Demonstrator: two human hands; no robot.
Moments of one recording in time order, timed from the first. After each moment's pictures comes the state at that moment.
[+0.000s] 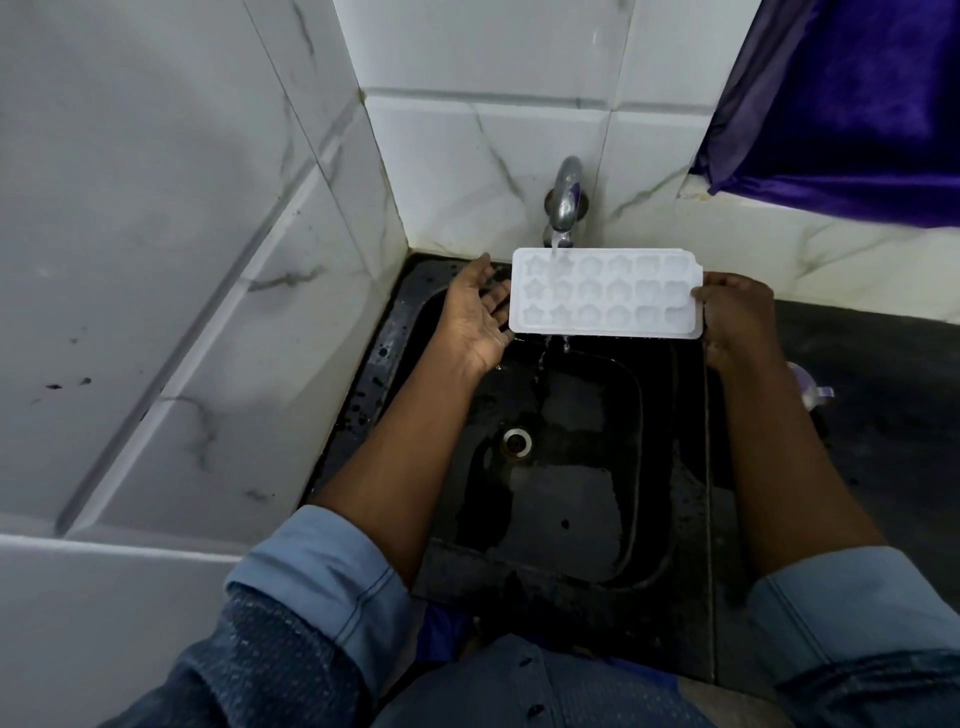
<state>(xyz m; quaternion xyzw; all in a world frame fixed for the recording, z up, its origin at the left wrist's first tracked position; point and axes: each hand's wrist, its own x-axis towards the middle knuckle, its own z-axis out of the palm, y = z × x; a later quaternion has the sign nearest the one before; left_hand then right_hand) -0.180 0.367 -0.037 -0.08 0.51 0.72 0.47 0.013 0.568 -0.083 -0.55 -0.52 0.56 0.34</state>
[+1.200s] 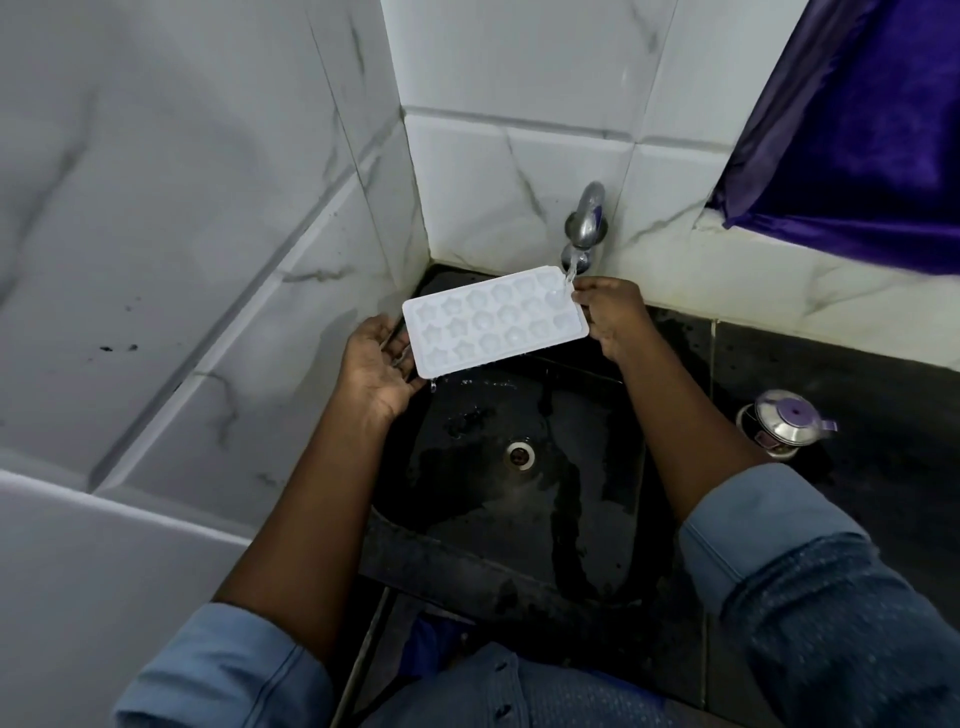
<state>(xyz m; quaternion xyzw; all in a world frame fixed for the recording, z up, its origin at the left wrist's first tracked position) -0.225 0.248 -0.051 -0.16 0.51 0.76 0.37 -0.103 0.506 -0.075 -0.45 -0.55 0.67 0.21</state>
